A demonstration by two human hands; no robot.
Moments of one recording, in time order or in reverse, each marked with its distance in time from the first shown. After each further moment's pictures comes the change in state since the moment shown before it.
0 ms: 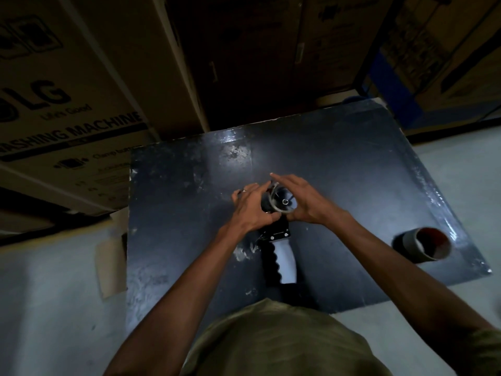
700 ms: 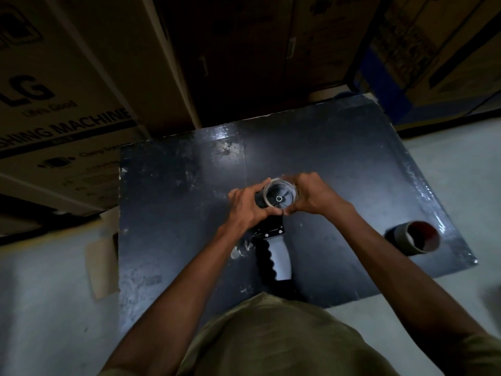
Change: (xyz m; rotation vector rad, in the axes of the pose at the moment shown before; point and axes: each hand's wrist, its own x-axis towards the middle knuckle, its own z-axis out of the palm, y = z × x) left_hand 0.006 0.000 0.012 -0.148 0.056 -0.079; right_hand -0.006 -0.027 -0.036 -0.067 0.000 0.271
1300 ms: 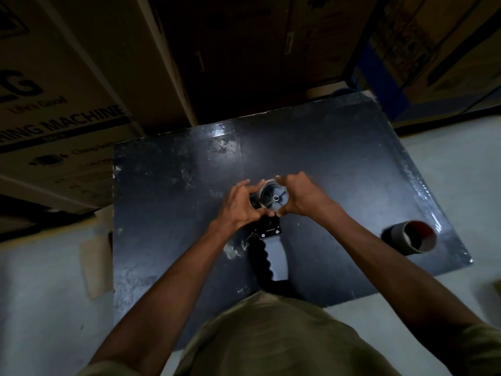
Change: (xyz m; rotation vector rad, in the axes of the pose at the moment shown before) left_hand 0.004 -0.004 -0.011 0.092 -0.092 0.001; right_hand 0.010 -0.016 0.008 -0.185 -0.055 0.082
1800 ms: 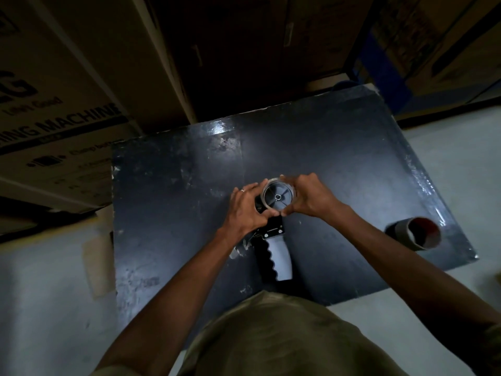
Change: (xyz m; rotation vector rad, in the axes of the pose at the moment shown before) left_hand 0.001 -0.006 0.026 0.001 0.117 0.075; right_hand -0.009 0.019 0.003 0.171 0.058 -0.056
